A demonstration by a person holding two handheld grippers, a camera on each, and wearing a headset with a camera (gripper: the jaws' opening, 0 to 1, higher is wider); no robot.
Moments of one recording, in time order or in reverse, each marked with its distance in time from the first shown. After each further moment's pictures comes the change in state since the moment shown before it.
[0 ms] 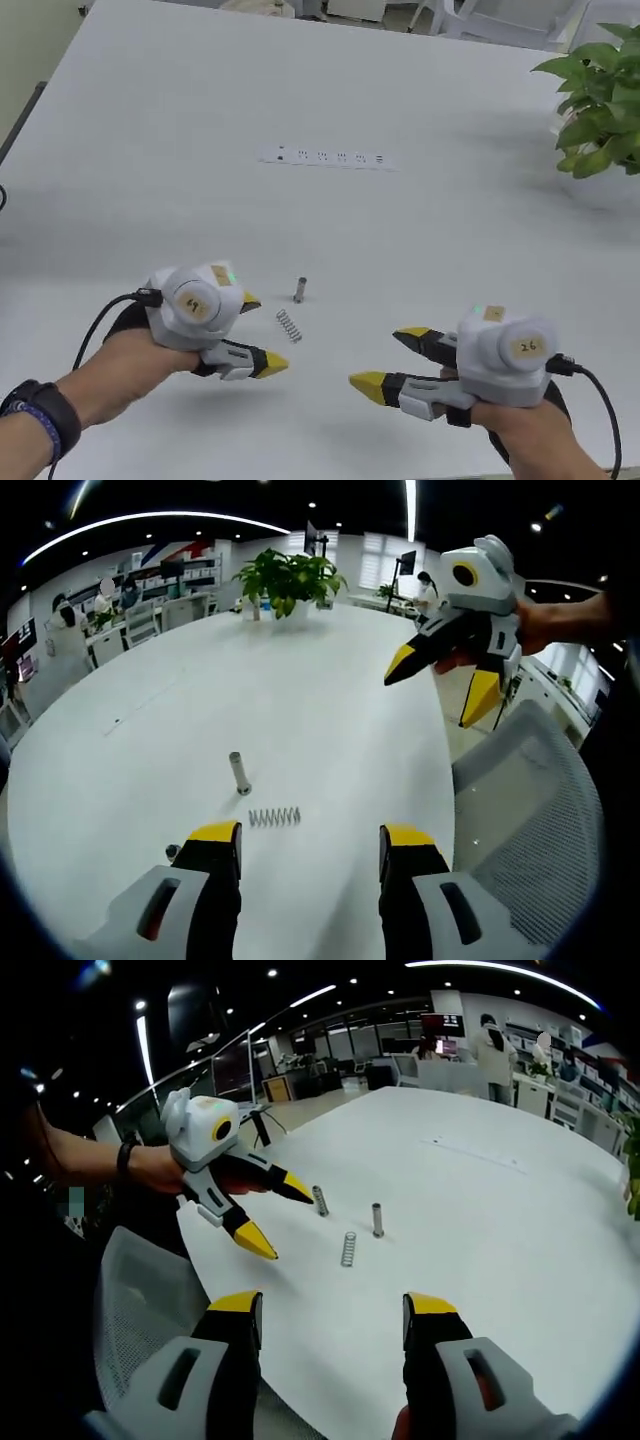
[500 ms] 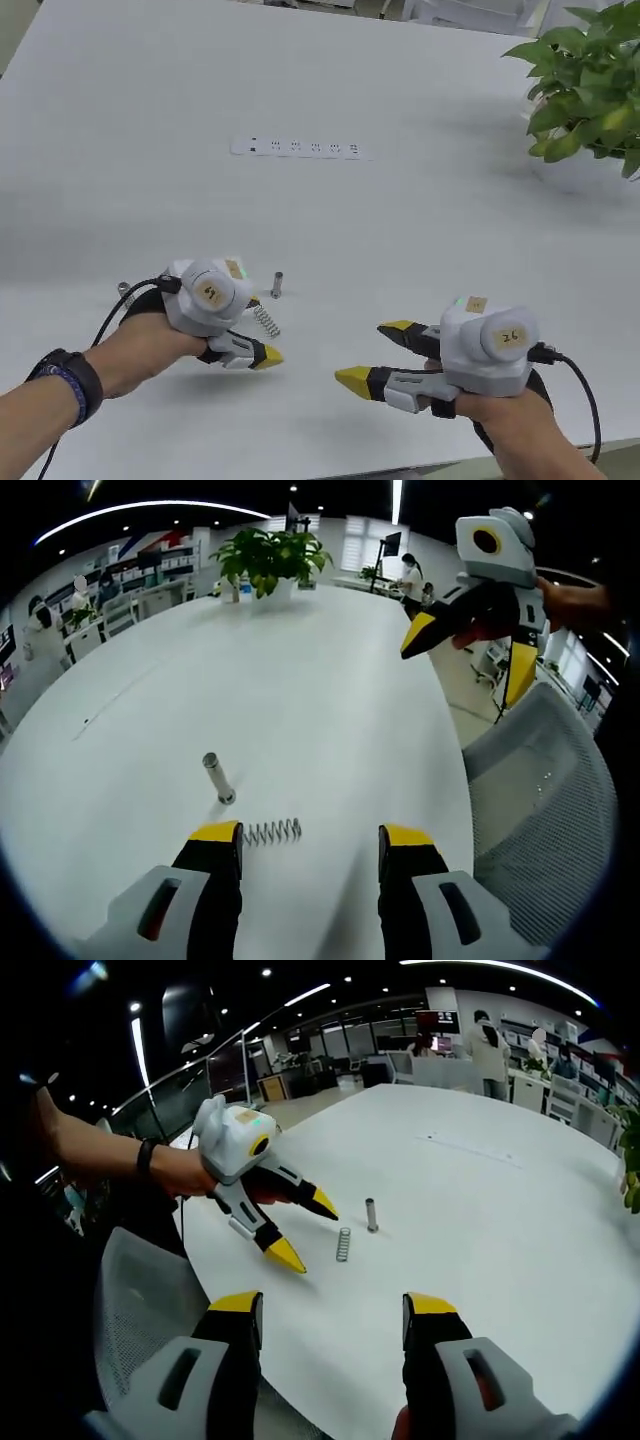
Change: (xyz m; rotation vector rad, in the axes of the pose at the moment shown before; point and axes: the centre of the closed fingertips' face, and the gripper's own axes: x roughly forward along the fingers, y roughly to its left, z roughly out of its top) left arm 0.047 0.004 -0.007 0.030 0.072 -0.075; right arm -0.005 -0.006 -0.004 0.017 0.008 -0.013
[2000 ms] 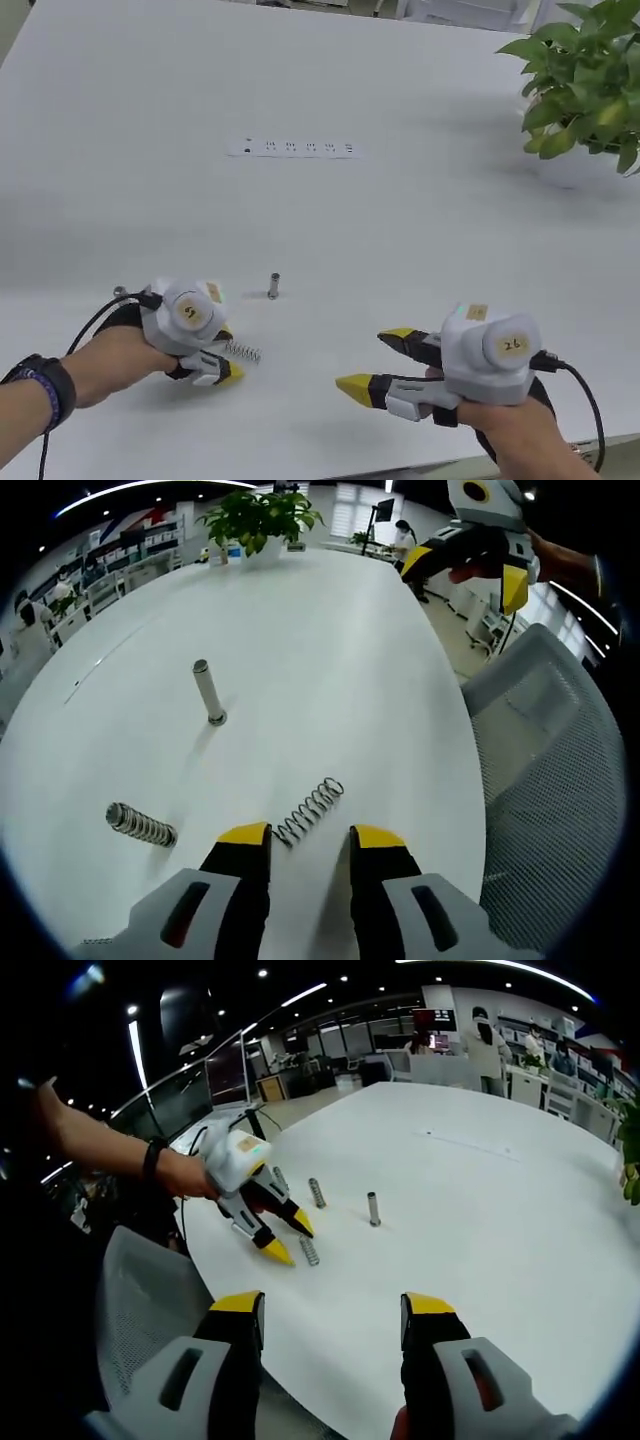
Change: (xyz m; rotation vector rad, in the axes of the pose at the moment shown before) left arm -0.012 -0.004 -0.069 0.033 0.151 -0.016; right arm -0.002 0.006 -0.007 0.014 0.002 0.004
